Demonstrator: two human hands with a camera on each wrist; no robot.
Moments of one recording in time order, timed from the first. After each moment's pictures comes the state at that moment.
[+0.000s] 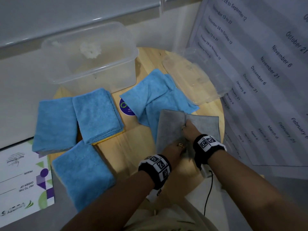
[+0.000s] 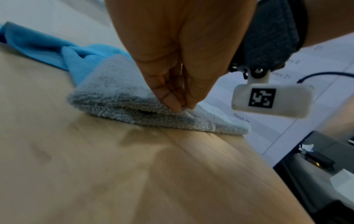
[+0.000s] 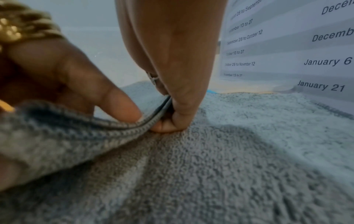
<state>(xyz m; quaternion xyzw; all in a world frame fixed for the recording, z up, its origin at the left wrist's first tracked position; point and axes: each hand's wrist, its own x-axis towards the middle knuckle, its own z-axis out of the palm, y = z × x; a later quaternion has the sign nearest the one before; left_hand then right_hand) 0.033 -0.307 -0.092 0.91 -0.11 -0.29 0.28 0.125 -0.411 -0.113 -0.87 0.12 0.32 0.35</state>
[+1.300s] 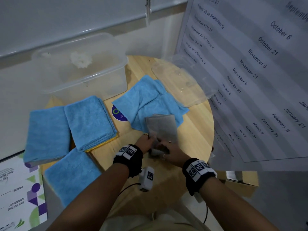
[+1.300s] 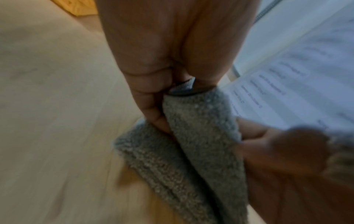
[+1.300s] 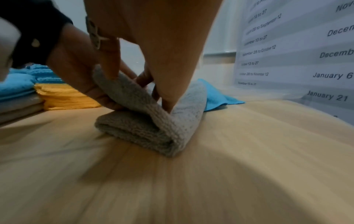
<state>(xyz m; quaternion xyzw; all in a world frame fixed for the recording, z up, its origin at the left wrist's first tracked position) 0.070 -0.243 -0.107 0.81 0.16 -0.31 0.48 0.043 -0.393 -0.086 -0.85 -0.10 0.33 0.40</state>
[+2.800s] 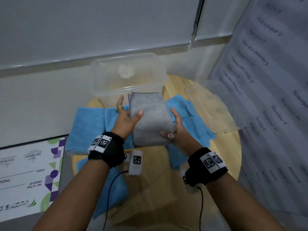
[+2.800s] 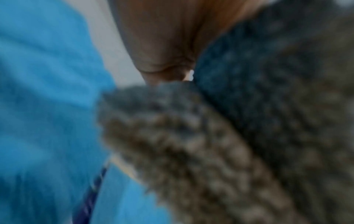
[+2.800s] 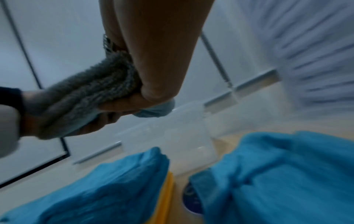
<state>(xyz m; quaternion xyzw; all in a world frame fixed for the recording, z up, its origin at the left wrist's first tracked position) 0.091 -0.110 0.022 0.68 0.19 0.07 0.71 0.121 -0.307 -0.002 -0.61 -0.09 0.31 0.73</state>
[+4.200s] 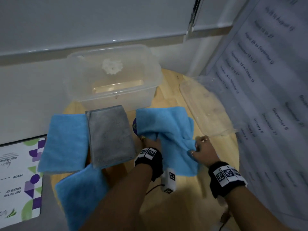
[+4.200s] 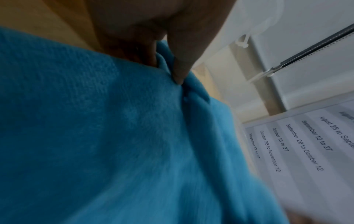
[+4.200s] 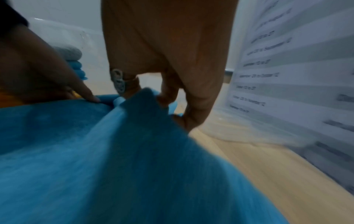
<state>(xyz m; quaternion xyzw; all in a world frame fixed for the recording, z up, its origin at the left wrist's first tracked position) 0.142 -0.201 -0.094 0.73 0.45 -0.17 0.48 0.163 -0.403 -0.091 -0.94 -0.03 0.24 0.25</state>
